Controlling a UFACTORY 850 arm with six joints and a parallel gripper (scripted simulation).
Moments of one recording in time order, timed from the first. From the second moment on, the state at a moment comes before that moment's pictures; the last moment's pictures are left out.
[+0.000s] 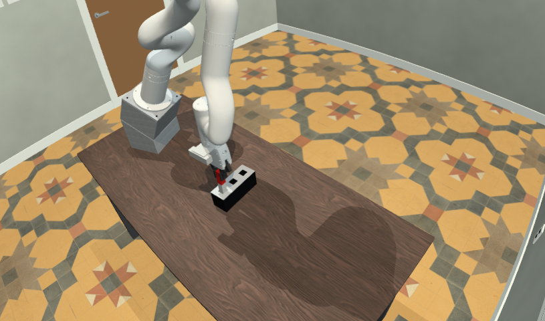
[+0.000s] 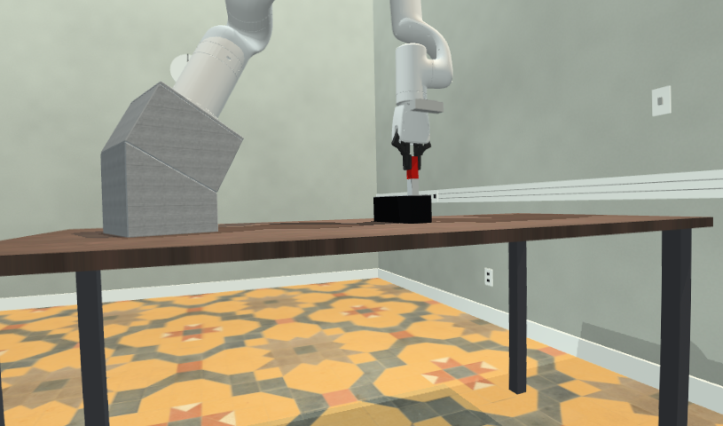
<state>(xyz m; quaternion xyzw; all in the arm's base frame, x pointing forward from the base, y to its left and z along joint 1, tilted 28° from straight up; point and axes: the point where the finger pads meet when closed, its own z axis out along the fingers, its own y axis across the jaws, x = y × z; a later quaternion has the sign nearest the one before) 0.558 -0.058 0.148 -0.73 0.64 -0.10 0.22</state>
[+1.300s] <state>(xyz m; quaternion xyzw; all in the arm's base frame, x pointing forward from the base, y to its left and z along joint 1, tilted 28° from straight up) 0.559 -0.056 0.145 -0.73 0.64 -0.10 0.22</state>
